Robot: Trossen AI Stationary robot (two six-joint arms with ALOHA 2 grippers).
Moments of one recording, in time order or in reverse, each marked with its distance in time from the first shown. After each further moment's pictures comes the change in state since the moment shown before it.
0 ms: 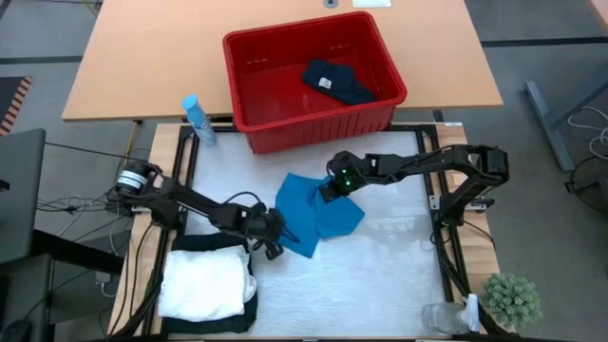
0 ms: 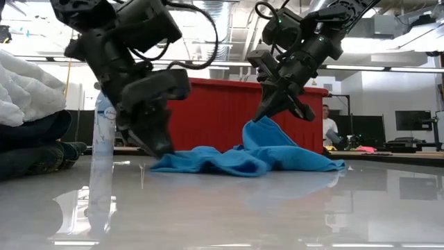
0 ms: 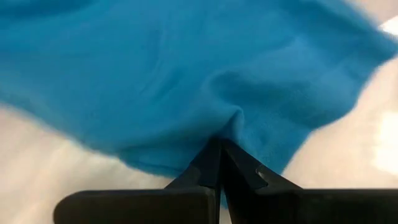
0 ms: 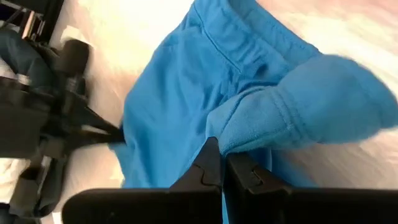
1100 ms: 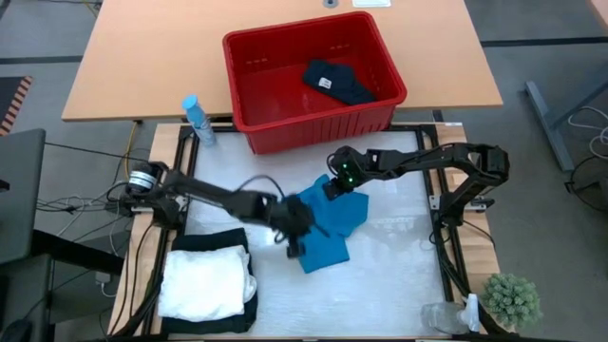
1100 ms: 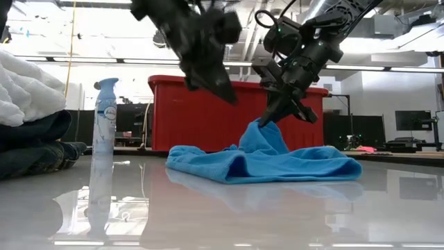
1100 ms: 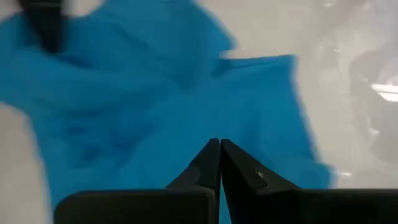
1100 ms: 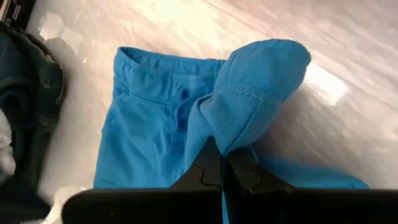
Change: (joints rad) left arm 0.090 0.046 0.432 -0.180 0.122 0.379; right arm -0.062 0.000 0.000 -0.057 -0.036 -0.099
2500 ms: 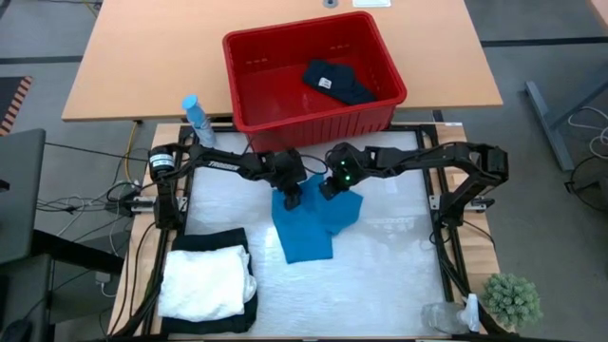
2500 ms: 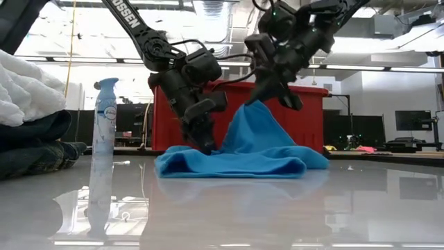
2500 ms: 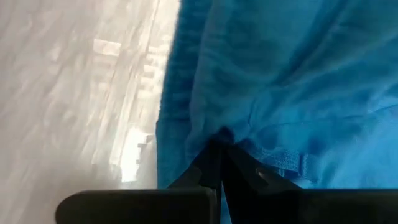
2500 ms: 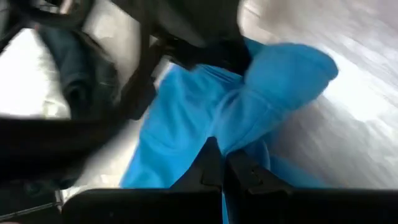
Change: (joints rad) left arm 0.449 0.153 -0.150 0.182 0.282 0.263; right arm 0.022 0.000 0.080 -0.003 -0.078 -0.030
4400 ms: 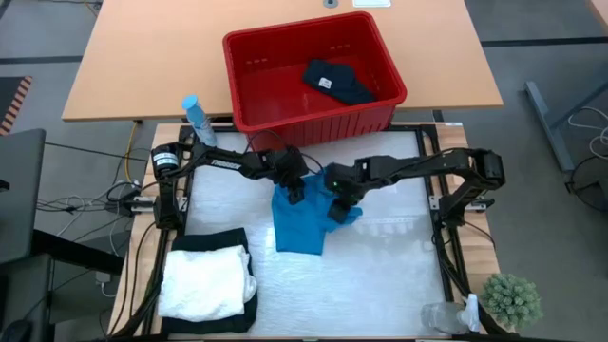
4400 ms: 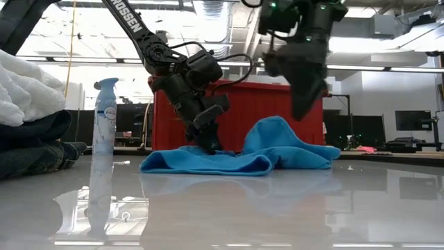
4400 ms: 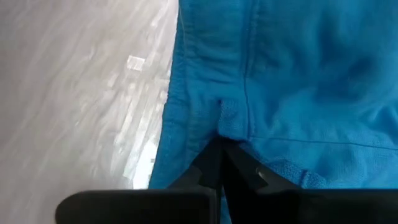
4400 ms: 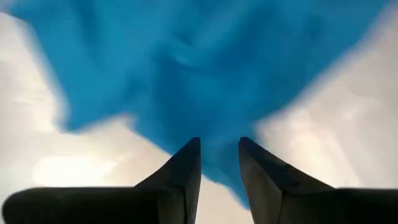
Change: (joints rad) left arm 0.025 0.030 -0.001 0.094 -0.082 -0.029; right arm 0.153 0.047 0.182 -0.533 0.156 -0.242
